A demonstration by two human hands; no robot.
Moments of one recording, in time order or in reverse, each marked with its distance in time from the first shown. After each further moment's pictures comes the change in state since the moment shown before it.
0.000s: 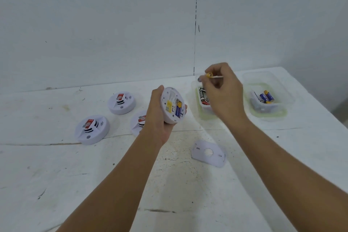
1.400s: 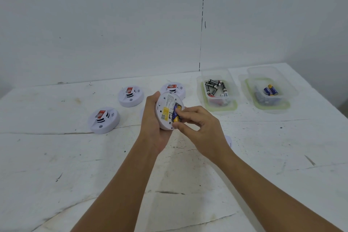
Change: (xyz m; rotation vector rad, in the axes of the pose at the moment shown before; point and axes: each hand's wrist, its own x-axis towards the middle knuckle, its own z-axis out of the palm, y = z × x) left_hand -0.057 0.004 -0.030 -0.015 -0.003 0.011; right_hand -0.116 0.007 0.034 0.147 -0.316 -0.032
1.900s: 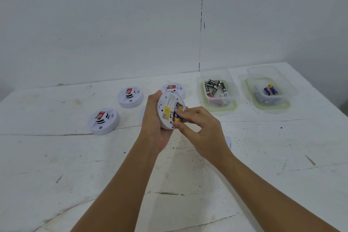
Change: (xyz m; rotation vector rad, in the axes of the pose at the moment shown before) left_hand -0.002 0.001 0.009 -0.018 -0.039 -0.012; right_hand -0.002 0.004 0.000 -0.071 0.071 -0.092
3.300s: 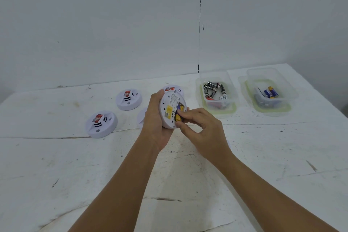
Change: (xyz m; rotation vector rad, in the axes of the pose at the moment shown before) left_hand 0.015 0.000 0.009 0.056 0.020 -0.034; right_hand 0.008 0.011 -0.009 -0.001 0.012 -0.027
